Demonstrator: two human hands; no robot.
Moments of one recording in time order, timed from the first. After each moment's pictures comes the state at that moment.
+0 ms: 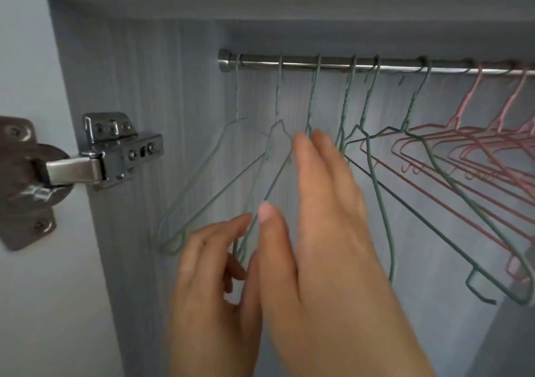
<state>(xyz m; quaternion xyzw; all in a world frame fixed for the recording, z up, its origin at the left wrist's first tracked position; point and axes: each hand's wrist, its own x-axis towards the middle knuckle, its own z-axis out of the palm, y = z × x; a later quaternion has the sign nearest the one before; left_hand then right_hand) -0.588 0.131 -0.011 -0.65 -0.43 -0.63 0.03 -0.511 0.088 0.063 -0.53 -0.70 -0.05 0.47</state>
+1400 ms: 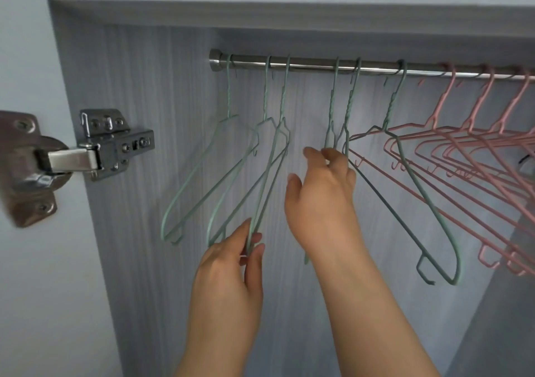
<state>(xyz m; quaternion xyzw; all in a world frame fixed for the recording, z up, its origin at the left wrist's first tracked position) -0.566 0.135 -0.023 -0.63 -0.47 -0.61 -0.07 -0.467 0.156 0.065 -0.63 -0.64 -0.03 0.44</state>
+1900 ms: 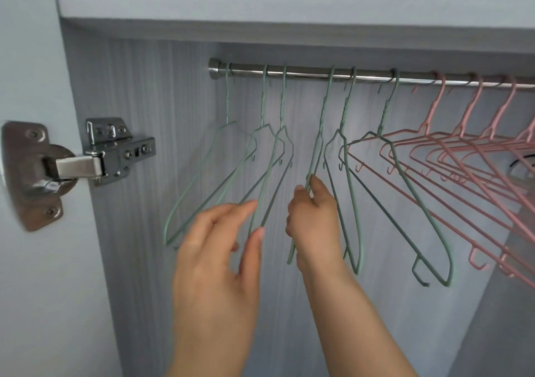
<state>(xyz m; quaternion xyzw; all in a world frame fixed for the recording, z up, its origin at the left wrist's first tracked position) -0.572 0.113 0.010 -0.62 -0.41 -0.66 0.07 -0.468 0.184 0.036 -0.50 -0.47 0.34 0.64</state>
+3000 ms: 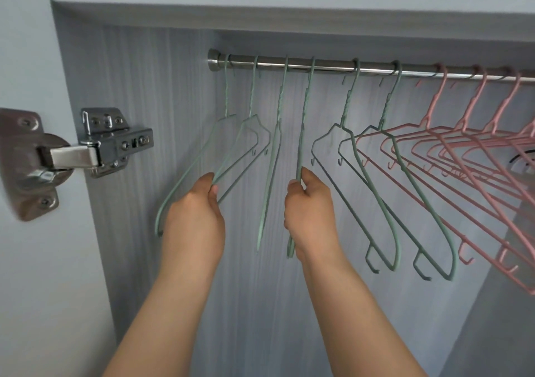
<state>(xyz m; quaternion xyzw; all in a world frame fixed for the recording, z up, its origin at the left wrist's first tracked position) -0.594 0.182 0.021 -0.60 -0.55 -0.58 0.04 -0.464 0.204 0.028 -0.49 -0.51 0.33 0.63</state>
